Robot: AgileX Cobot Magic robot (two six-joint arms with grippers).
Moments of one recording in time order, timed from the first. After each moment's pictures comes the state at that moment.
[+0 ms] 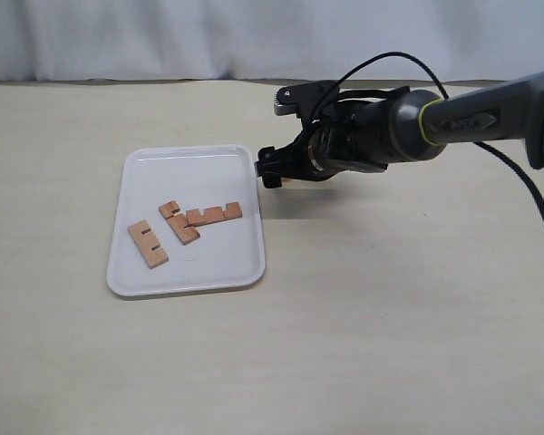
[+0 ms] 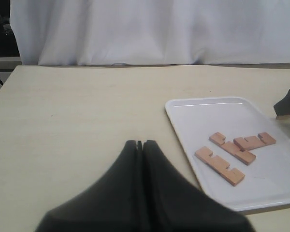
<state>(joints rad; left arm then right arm) -0.12 0.00 0.00 0.07 0.32 -0.11 0.19 2.22 -1.42 -1.00 0.24 1.17</state>
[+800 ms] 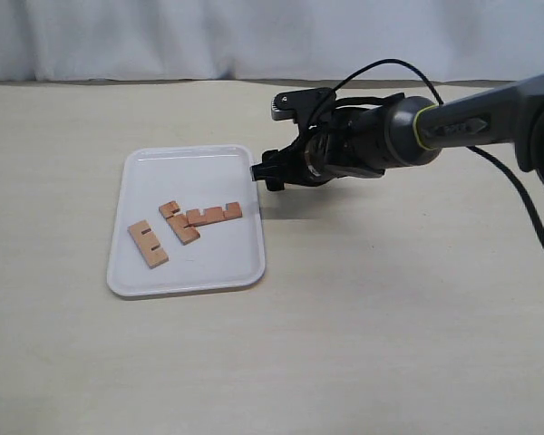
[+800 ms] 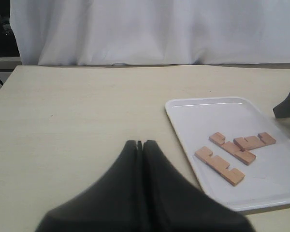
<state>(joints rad) -0.12 0.00 0.00 0.07 0.32 -0.11 0.19 2.25 -1.42 -1.00 0.19 1.19</state>
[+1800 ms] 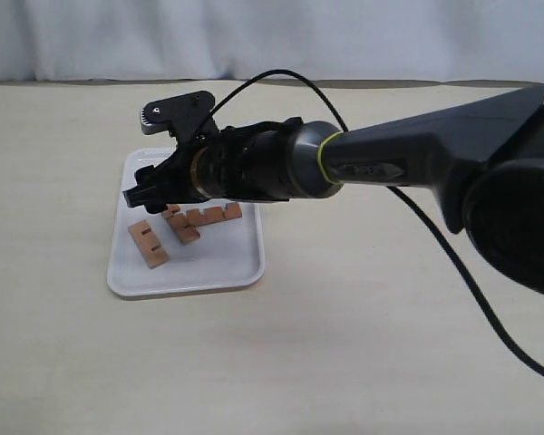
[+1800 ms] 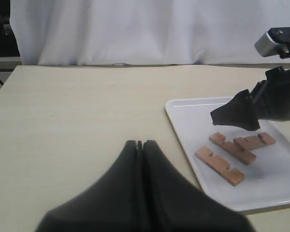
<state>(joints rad) -0.12 0.00 0.00 0.07 0.32 -0.11 0.46 2.27 -1.55 -1.00 0.12 1.21</state>
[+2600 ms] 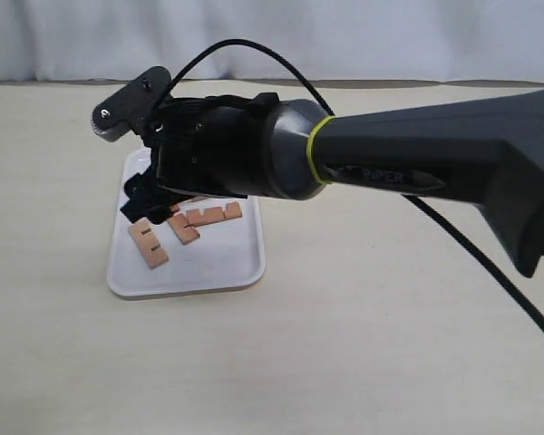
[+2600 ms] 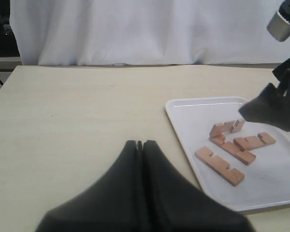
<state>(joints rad) -0.12 0.00 0.00 0.07 0.32 -0.11 0.61 2.12 -1.58 -0.85 0.62 0.78</state>
